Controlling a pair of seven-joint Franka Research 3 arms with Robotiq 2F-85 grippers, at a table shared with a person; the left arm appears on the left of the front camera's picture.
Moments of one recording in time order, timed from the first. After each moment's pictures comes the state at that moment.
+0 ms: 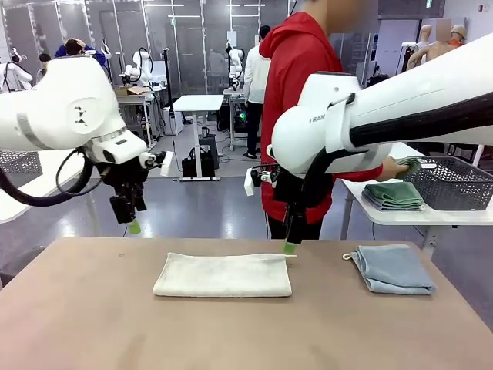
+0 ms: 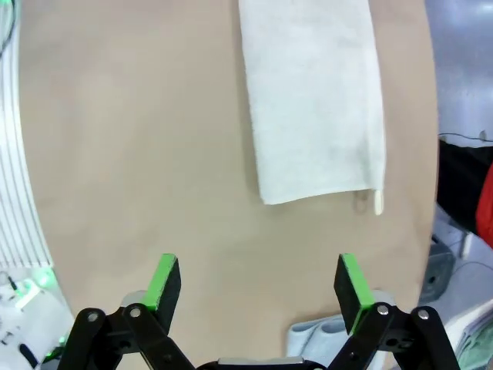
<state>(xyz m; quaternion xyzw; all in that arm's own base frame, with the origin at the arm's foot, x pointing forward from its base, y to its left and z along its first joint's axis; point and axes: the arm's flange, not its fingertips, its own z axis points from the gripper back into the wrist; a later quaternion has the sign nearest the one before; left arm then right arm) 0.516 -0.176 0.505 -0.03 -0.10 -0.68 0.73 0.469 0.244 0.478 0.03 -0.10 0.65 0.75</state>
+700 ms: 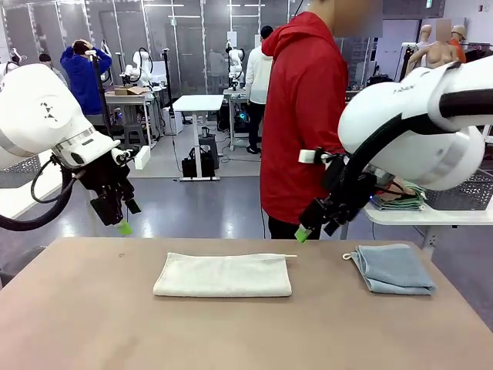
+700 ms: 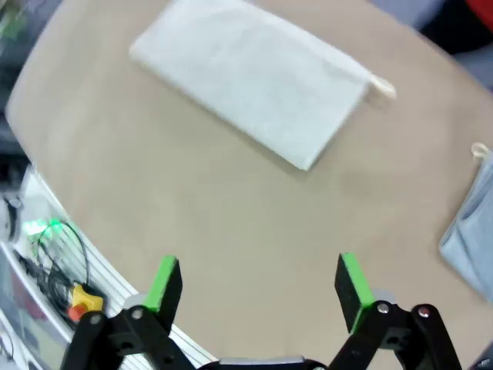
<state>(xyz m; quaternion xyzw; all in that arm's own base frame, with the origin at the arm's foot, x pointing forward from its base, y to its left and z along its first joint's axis) 0.512 -0.135 0.497 -0.12 -0.17 -0.67 0.71 0.426 0.156 0.485 0.18 -0.15 0.23 0.94</state>
